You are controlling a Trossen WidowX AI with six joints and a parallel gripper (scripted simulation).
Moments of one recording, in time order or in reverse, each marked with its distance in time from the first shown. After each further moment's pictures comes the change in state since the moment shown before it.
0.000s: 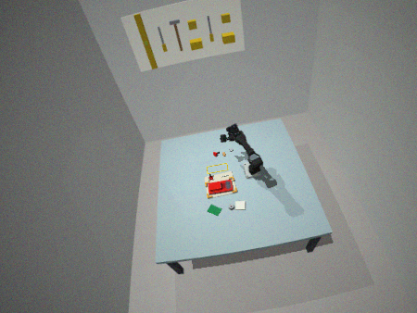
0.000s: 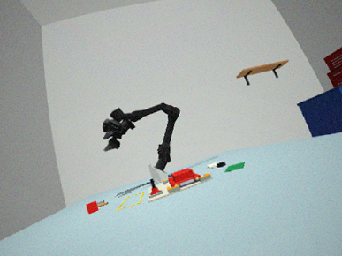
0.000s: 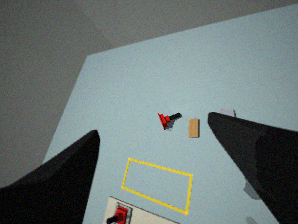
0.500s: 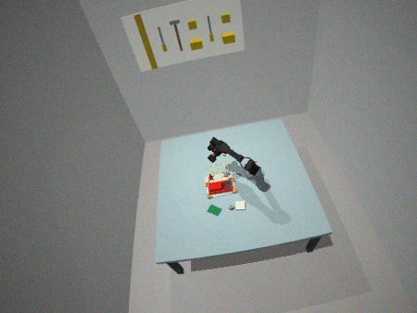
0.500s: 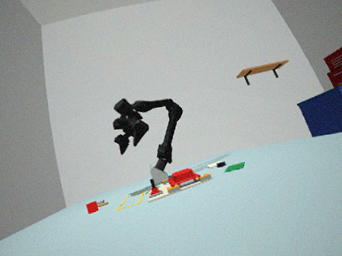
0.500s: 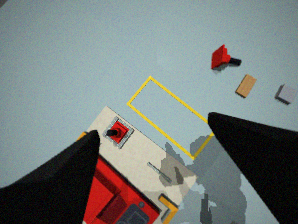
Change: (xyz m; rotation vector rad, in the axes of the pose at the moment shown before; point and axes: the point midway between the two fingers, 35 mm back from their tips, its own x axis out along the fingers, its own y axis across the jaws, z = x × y) arm 0.031 0.115 -0.135 -0.542 0.482 0.034
